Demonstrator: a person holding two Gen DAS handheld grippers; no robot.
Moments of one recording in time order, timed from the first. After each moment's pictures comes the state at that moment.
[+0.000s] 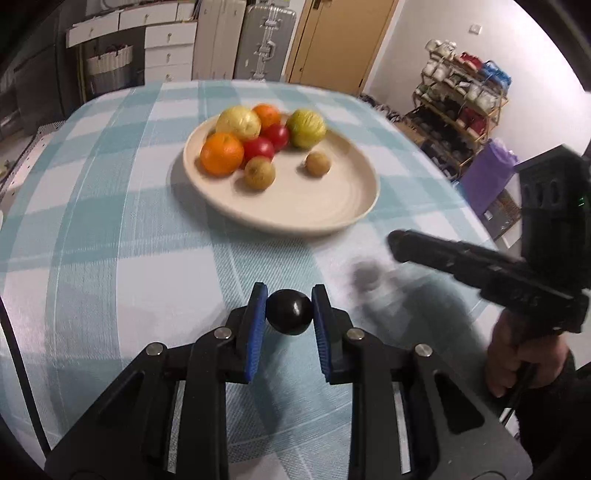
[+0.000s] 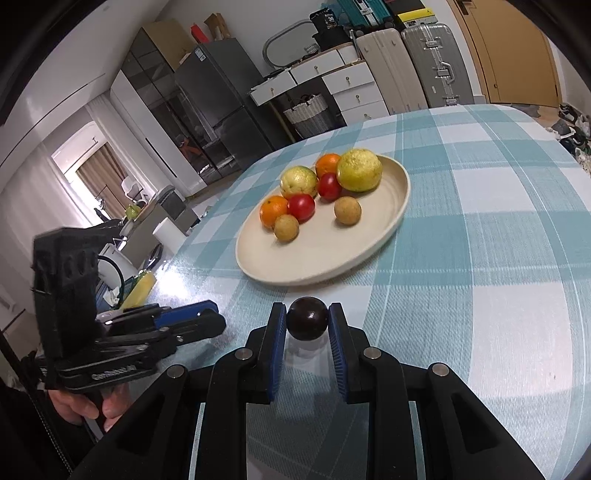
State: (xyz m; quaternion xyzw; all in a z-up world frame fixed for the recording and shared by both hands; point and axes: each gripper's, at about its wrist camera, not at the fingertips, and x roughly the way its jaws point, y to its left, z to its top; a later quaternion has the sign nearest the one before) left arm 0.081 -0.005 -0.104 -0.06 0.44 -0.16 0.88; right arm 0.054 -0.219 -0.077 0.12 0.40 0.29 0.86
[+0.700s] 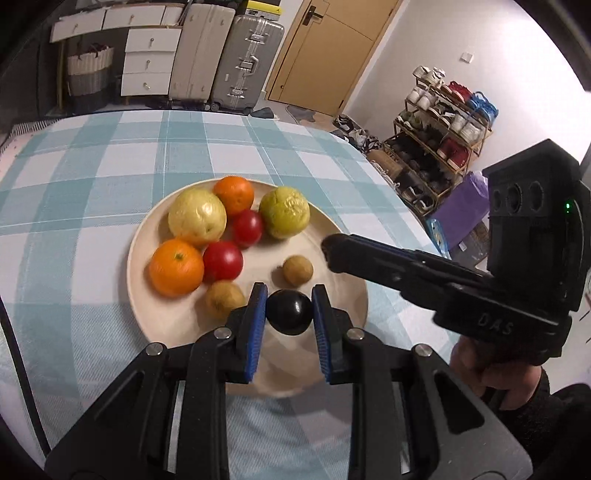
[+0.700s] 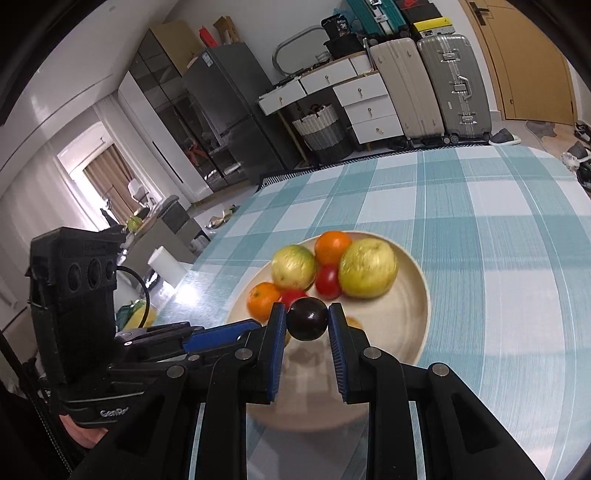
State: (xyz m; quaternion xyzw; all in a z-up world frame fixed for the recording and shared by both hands) left arm 0.195 -0.021 -0.082 -0.11 0.42 -0.20 0.88; right arm 0.162 -0.198 -0.045 0.11 0.39 0.31 0.86
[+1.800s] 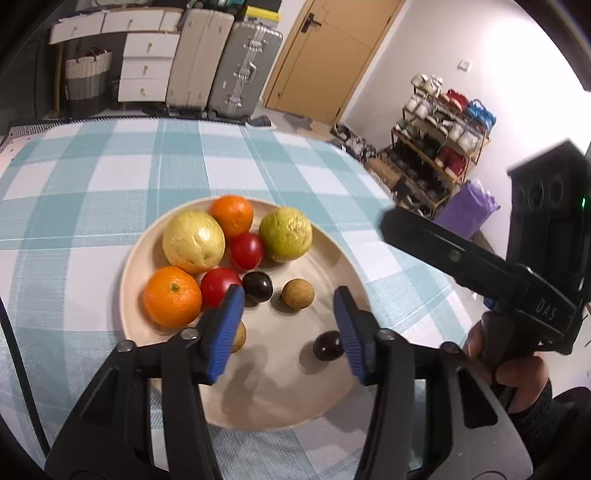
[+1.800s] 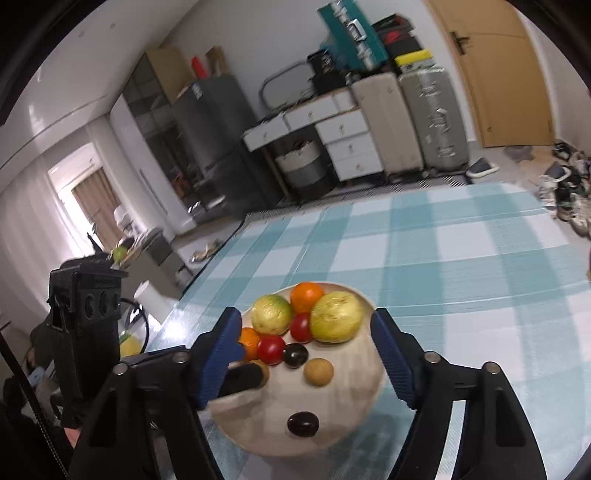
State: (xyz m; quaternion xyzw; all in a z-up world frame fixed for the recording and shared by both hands) left arm 0.212 -0.018 -0.083 -0.12 0.40 -0.21 0.89; right arm 0.149 -0.228 -0.014 0.13 0.32 0.26 0.90
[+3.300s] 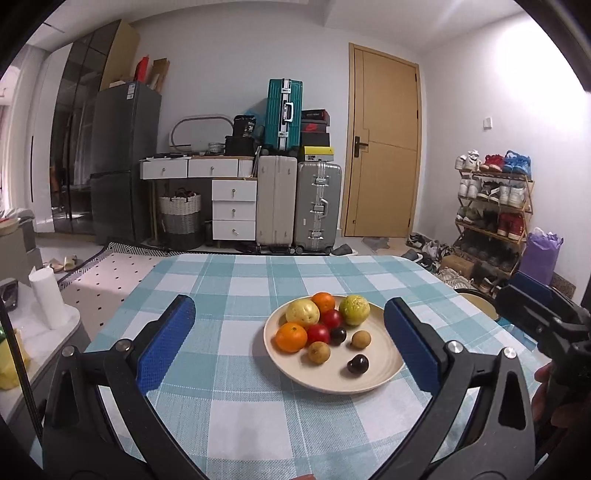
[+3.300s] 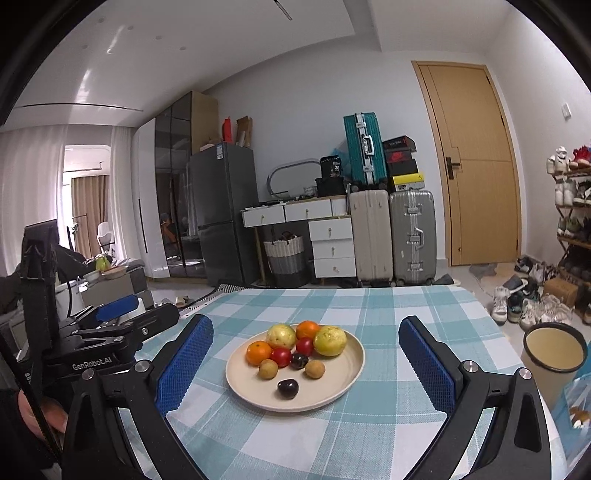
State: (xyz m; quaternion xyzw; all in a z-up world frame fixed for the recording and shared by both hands) left arm -0.002 0.013 -0.004 -0.03 0.13 -0.02 0.99; right arm -0.021 -0.218 0.004 0.03 0.10 0.20 0.97
